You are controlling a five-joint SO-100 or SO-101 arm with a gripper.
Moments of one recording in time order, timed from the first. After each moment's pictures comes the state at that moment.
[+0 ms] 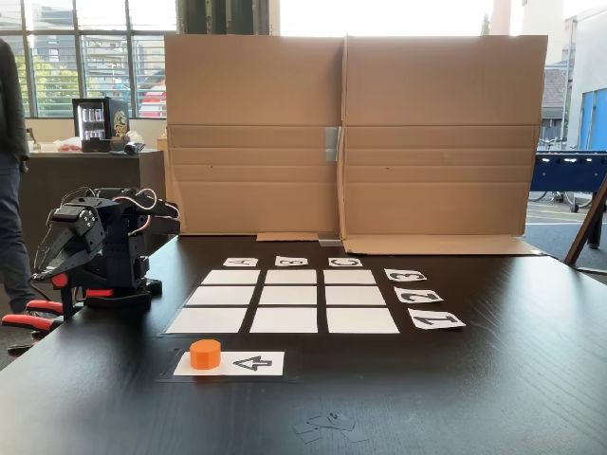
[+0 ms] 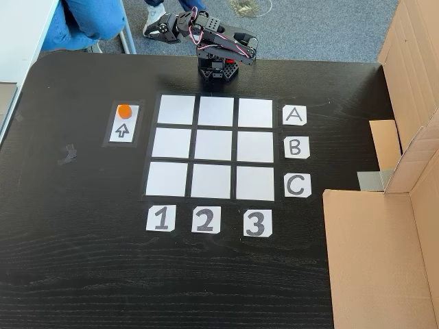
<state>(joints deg) 100.0 190.3 174.3 43.2 83.6</state>
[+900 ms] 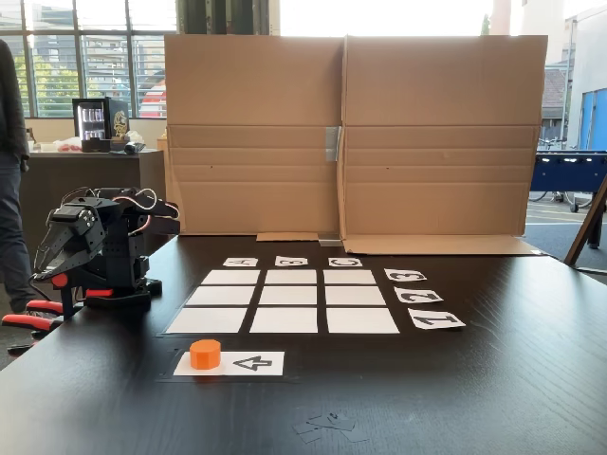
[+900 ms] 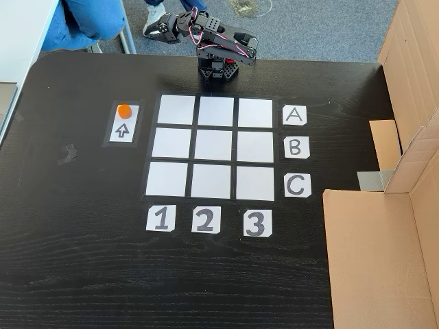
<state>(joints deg) 100.0 190.3 174.3 43.2 84.6</state>
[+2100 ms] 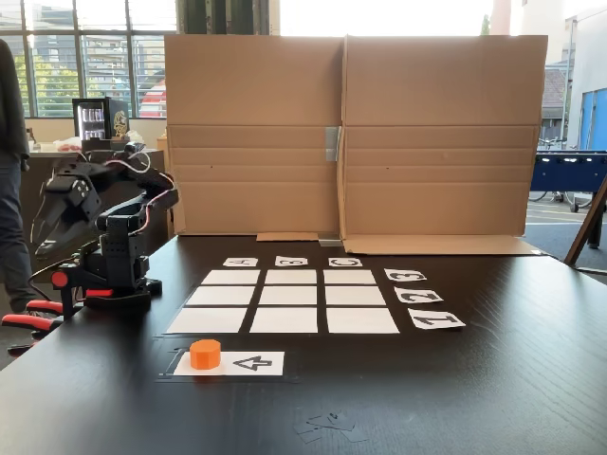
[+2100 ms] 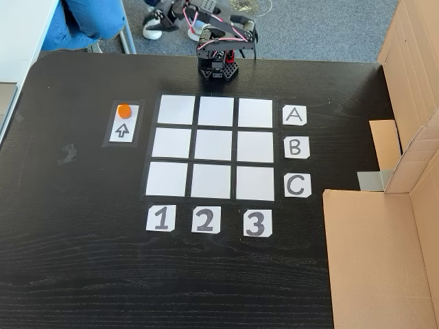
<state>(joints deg) 99.6 160.0 141.8 57.0 84.6</state>
